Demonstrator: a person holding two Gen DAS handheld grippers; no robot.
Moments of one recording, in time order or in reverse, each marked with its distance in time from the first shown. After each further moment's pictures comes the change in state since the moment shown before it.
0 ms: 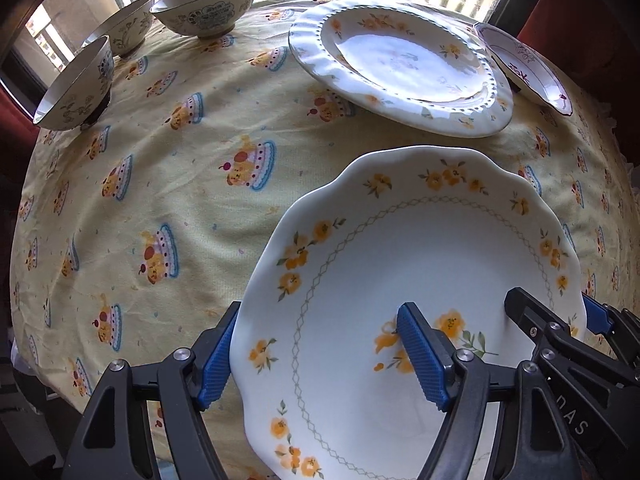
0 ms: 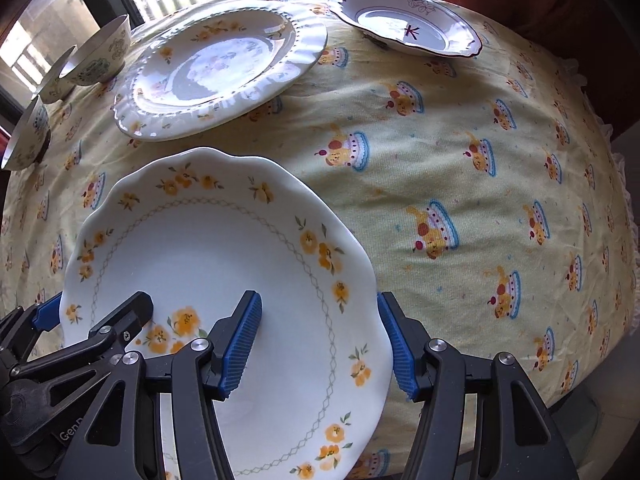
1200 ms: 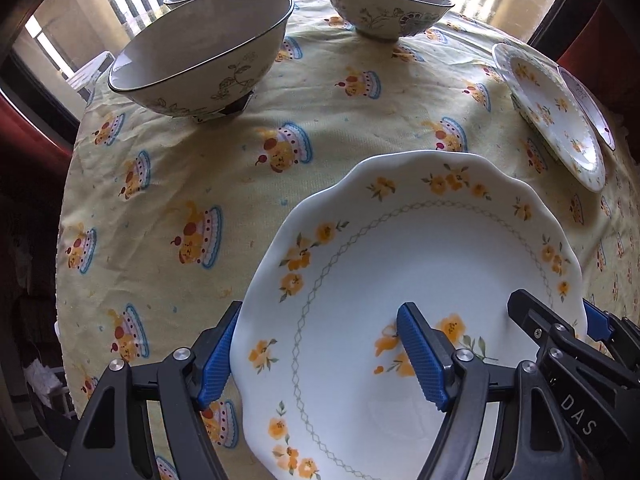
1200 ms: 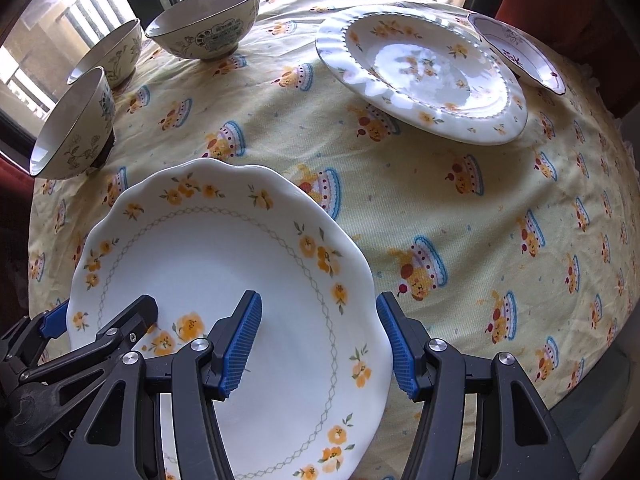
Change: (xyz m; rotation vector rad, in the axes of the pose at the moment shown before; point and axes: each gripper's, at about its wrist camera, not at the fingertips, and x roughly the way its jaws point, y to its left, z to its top) left arm 0.012 0.196 0.038 0.069 0.001 -0.012; right arm 0.008 0.215 0.019 0.127 0.000 0.000
